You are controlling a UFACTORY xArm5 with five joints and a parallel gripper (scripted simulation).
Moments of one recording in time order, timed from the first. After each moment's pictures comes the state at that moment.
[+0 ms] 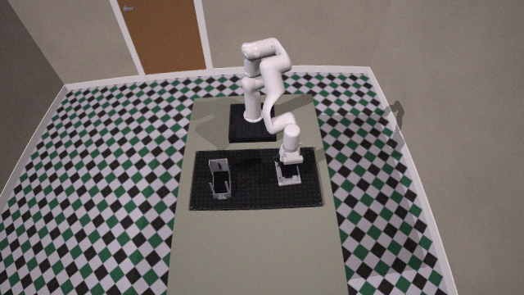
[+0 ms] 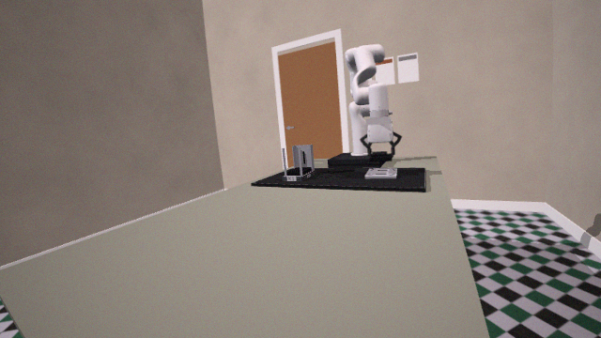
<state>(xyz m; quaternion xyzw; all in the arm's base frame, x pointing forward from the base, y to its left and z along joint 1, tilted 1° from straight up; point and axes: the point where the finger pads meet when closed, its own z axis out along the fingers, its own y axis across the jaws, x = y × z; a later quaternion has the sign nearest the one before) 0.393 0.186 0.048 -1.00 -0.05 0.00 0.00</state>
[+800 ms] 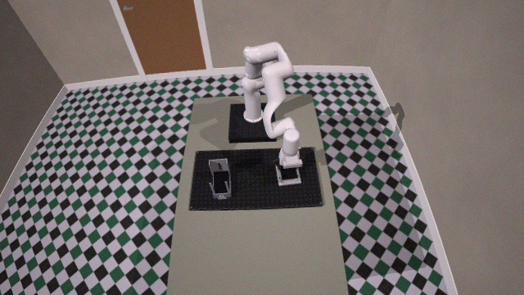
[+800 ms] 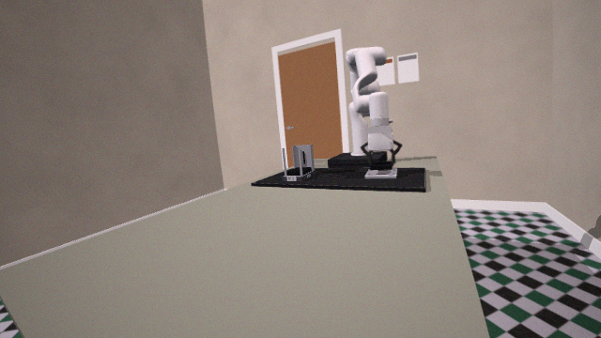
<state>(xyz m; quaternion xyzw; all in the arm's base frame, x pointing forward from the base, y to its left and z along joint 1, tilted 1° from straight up) 0.394 0.186 0.015 -1.00 -0.05 0.00 0.00</state>
